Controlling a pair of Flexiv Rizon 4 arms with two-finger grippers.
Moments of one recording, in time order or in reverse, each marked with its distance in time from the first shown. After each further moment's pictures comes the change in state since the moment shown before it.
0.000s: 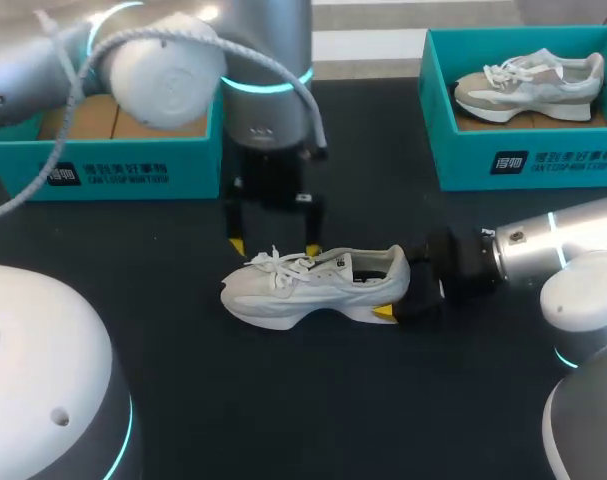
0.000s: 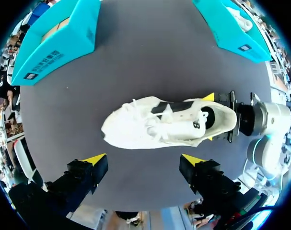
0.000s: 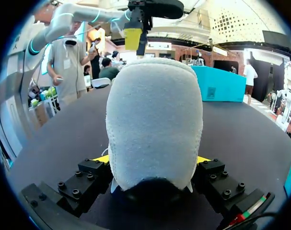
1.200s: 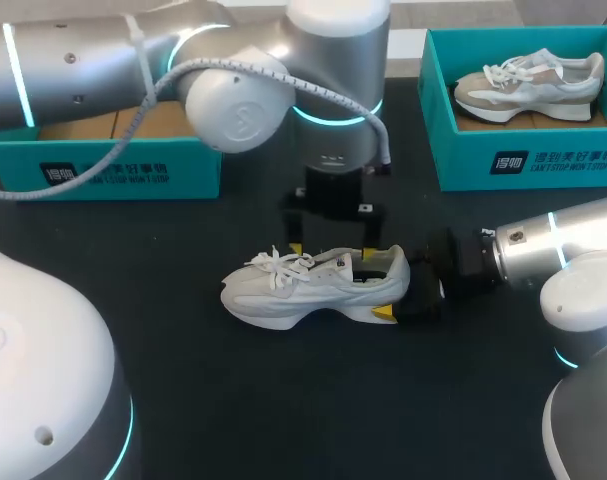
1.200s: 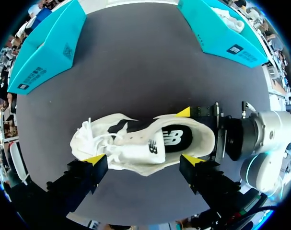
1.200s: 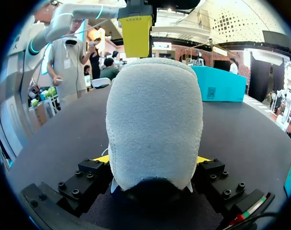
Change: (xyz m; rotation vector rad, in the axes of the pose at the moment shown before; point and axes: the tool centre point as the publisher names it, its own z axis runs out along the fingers) left arm 0.076 -0.029 0.021 0.117 0.008 -0.007; right arm 0.000 0.000 0.000 0.000 0.000 0.000
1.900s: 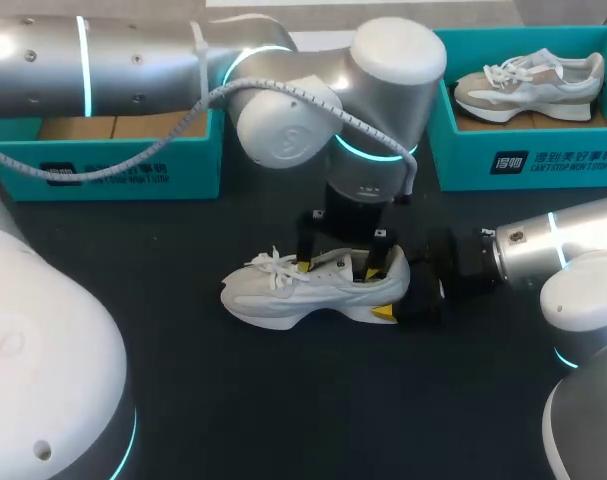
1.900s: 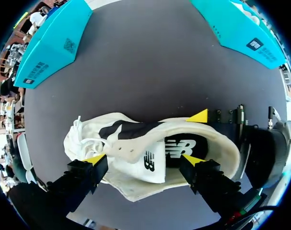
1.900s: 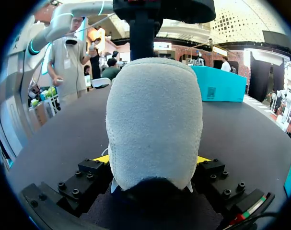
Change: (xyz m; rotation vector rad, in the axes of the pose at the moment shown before) left arm 0.002 -0.001 0.046 -0.002 -0.158 -0.080; right arm 0.000 0.000 0.000 0.000 0.000 0.000
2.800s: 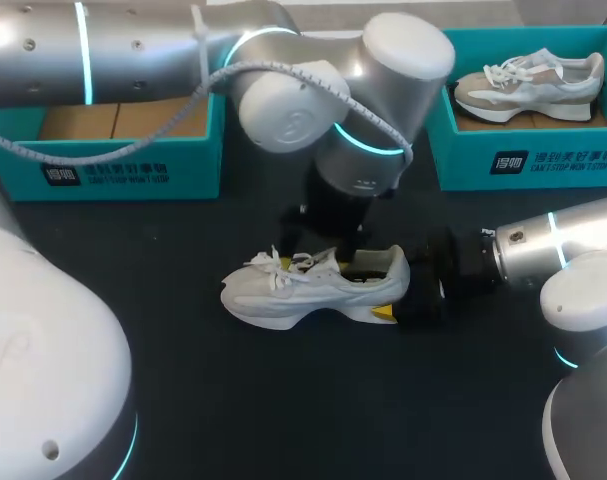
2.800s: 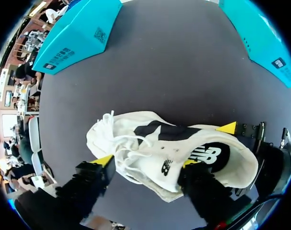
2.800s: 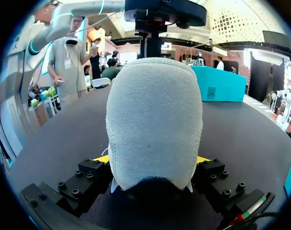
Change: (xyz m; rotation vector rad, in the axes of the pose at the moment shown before) left arm -0.040 -0.002 -0.008 -0.023 -0.122 -0.133; right arm 0.000 0.000 0.000 0.000 0.000 0.000
